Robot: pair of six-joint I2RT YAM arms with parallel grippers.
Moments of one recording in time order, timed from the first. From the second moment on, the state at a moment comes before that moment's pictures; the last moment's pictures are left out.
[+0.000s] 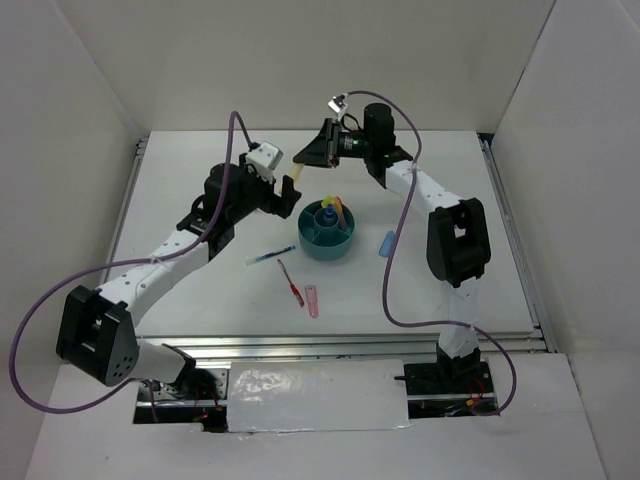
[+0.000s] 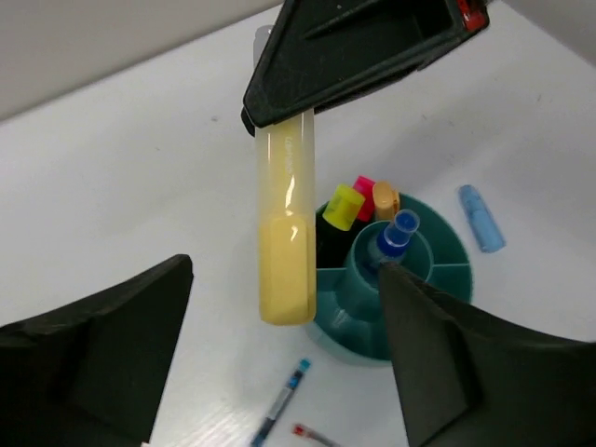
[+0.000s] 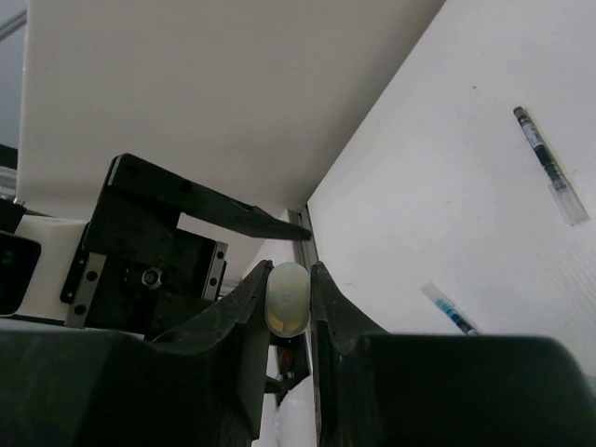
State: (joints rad) left arm -0.44 1.39 1.05 0.12 0.17 -0.02; right arm 0.35 2.08 1.74 0.22 -1.03 0.91
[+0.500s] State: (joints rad) left arm -0.35 0.95 0.75 0.16 0.40 0.66; right arm 0.33 2.08 1.72 0.36 -1.19 1.00
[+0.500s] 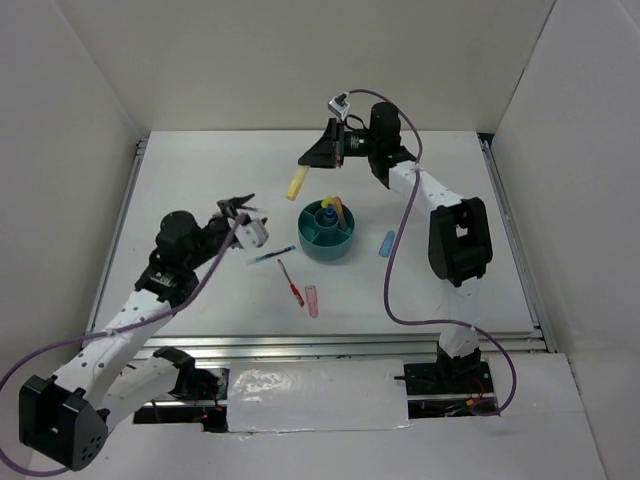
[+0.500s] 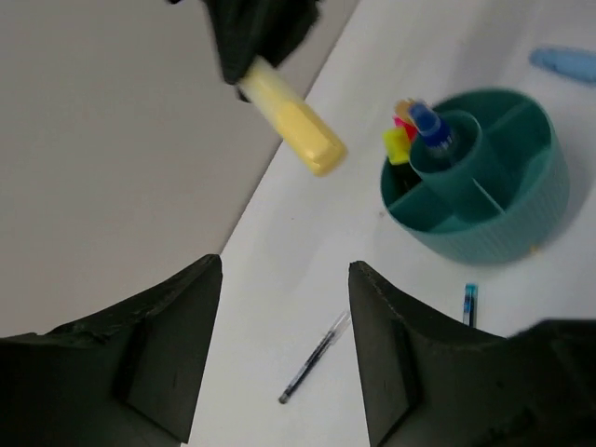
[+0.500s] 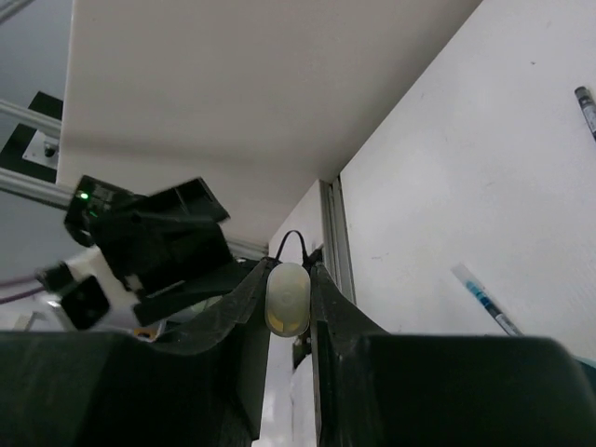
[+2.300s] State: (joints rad) left arm -0.45 1.21 0.28 1.21 0.71 1.46; right arm 0.46 2.07 1.71 0.38 -1.45 0.93
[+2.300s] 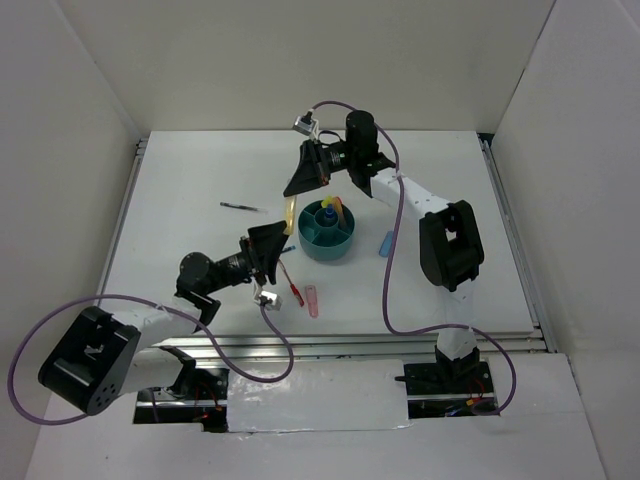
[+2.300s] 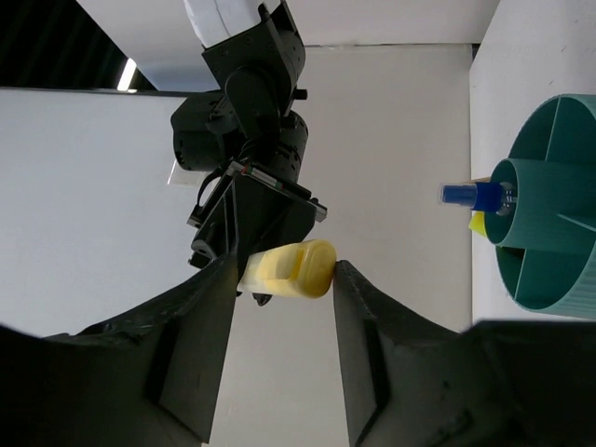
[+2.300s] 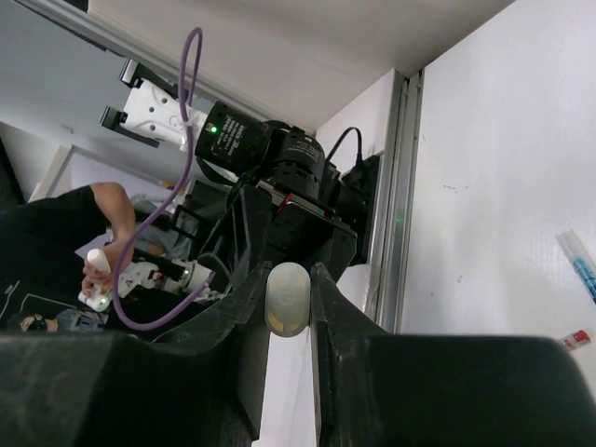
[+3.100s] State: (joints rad) left arm -0.46 1.24 0.32 1.20 0.79 1.56; right arm 0.46 2.07 1.71 0.37 -1.46 0.93
